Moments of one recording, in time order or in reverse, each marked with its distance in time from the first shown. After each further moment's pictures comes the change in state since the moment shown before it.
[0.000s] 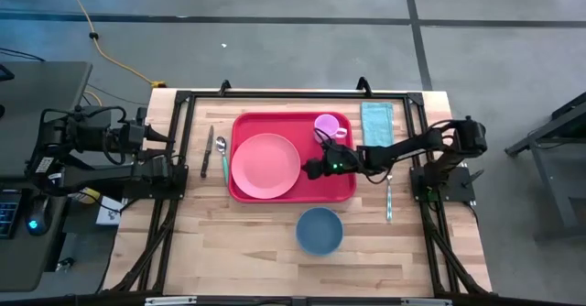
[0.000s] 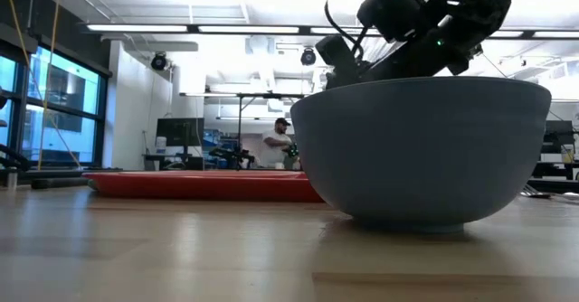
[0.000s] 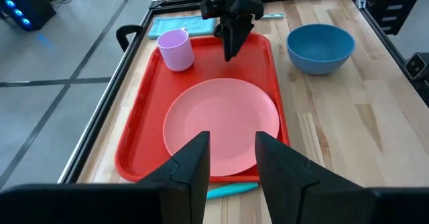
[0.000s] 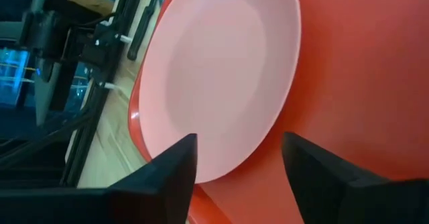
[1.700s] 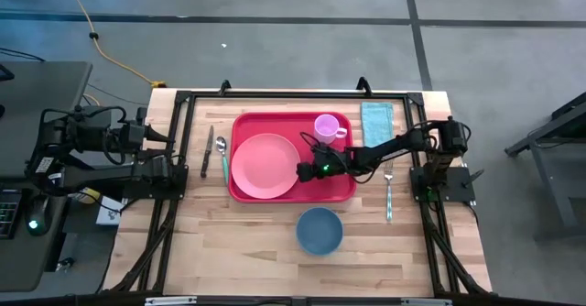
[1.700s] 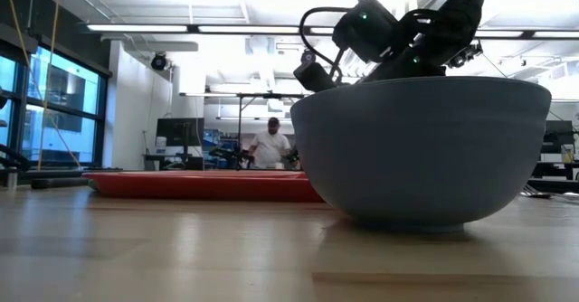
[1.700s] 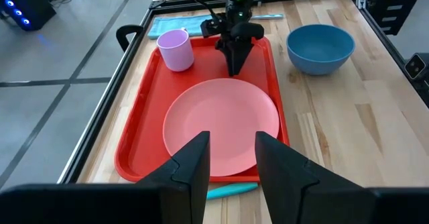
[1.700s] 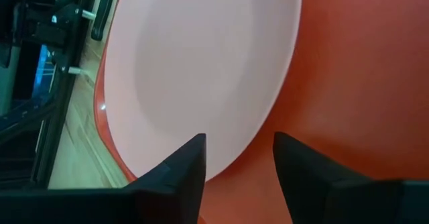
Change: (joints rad) left arm 0.000 0.000 0.000 0.000 0.000 -0.001; right arm -0.015 0.156 0.108 -0.051 -0.060 0.018
